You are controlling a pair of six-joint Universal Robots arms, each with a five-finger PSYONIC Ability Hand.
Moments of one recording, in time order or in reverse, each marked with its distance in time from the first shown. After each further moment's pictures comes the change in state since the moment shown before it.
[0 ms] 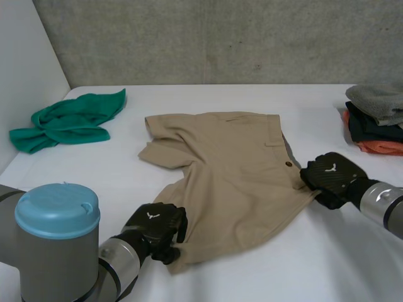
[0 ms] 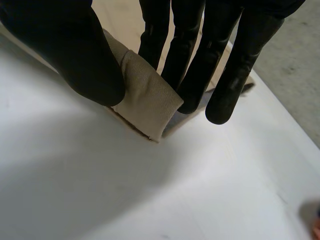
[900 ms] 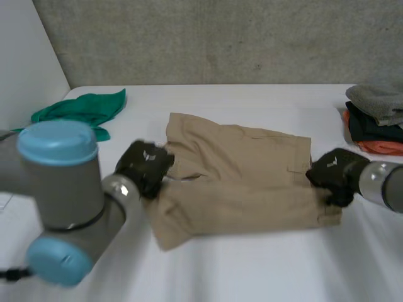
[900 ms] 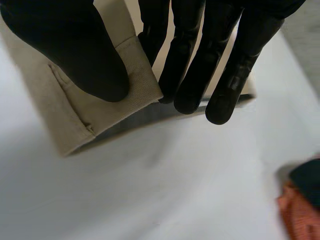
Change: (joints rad) left arm 0.075 -0.120 0.334 -0.002 -0.070 0.505; right arm 0.158 -0.003 -0.313 0.489 0.338 -0.093; left_hand 0.112 0.135 0.139 0.140 0.125; right_hand 0.066 0.000 0.002 0.000 0.024
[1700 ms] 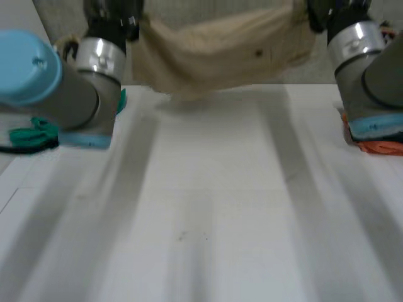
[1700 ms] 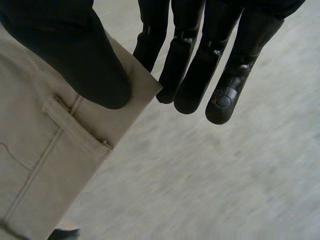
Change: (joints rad) left arm 0.098 -0.100 0.437 0.566 0.047 0.109; right arm 0.208 0.117 -0.482 -0.827 0.167 0.349; left_hand 0.000 0.004 0.004 0.004 0.000; right_hand 0.014 0.007 0.001 0.002 0.004
